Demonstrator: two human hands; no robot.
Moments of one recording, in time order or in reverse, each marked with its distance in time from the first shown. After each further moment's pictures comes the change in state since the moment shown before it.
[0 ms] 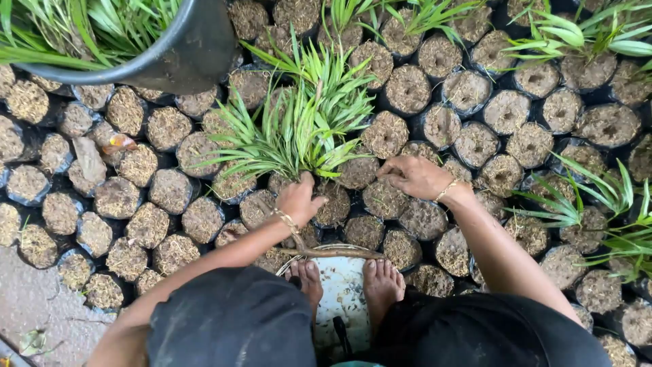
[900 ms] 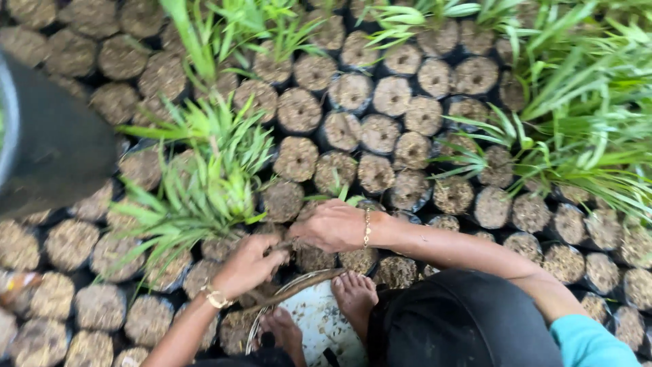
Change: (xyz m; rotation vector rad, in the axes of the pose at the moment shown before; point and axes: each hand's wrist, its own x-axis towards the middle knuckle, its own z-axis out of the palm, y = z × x) left_hand -0.035 0.053 -0.047 -0.292 -0.294 0.376; right_hand -0.037 -0.011 0.037 -0.094 0.097 -0.451
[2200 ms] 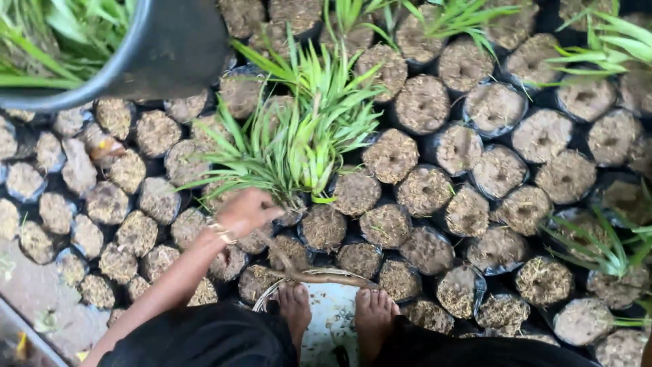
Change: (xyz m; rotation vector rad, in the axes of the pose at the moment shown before) left_hand 0.000 -0.106 -0.057 0.240 0.178 -0.566; right_hand -0.105 0.052 0.351 -0.651 0.544 0.618
